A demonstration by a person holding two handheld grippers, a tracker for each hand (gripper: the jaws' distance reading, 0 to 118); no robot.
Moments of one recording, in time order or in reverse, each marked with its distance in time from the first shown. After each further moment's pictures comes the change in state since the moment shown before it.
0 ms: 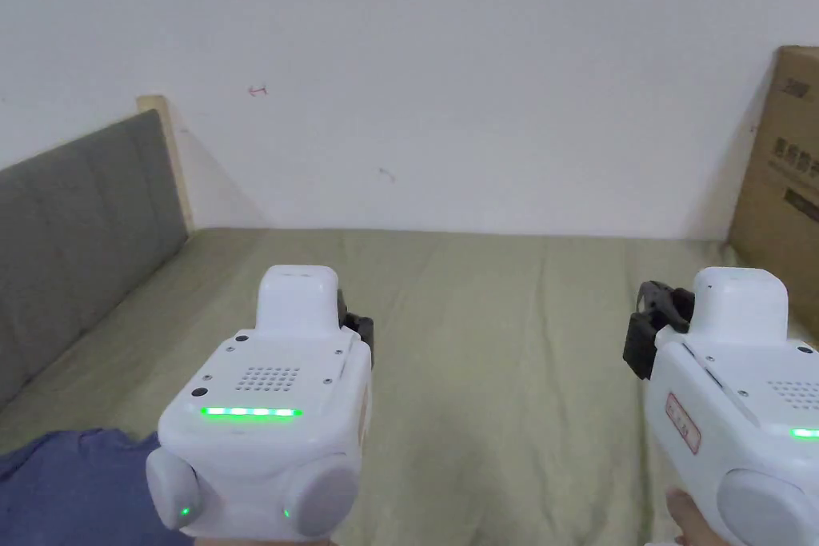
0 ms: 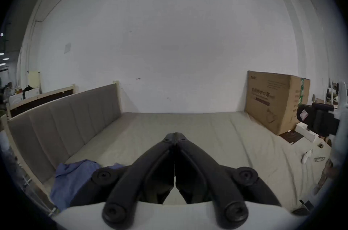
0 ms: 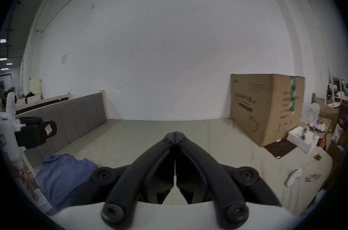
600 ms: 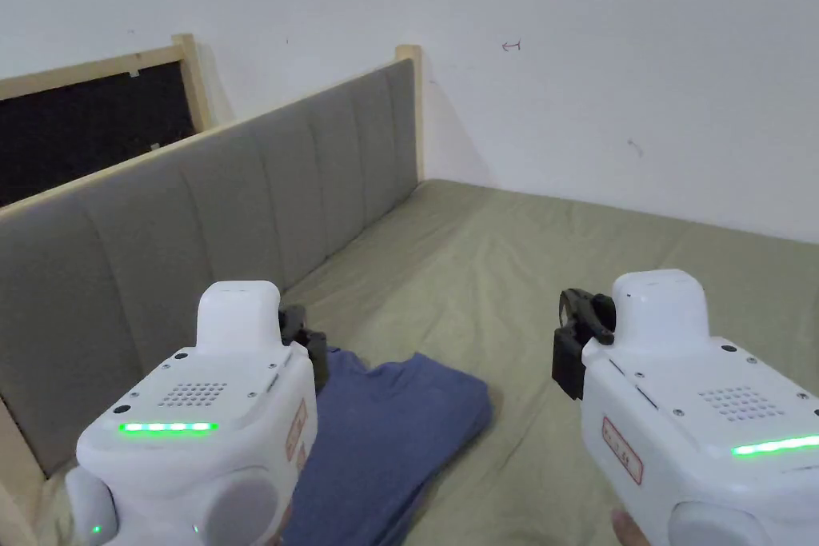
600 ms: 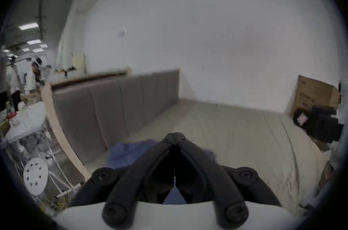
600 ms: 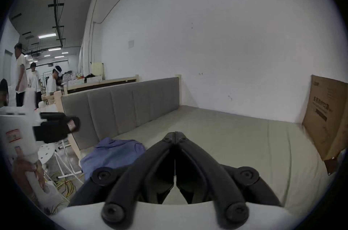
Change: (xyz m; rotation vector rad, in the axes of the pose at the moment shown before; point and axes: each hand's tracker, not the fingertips) left arm -0.199 -0.043 0.052 -0.157 0.301 0.145; right arm -0.208 -0.026 -0.041 -0.112 0.532 0.106
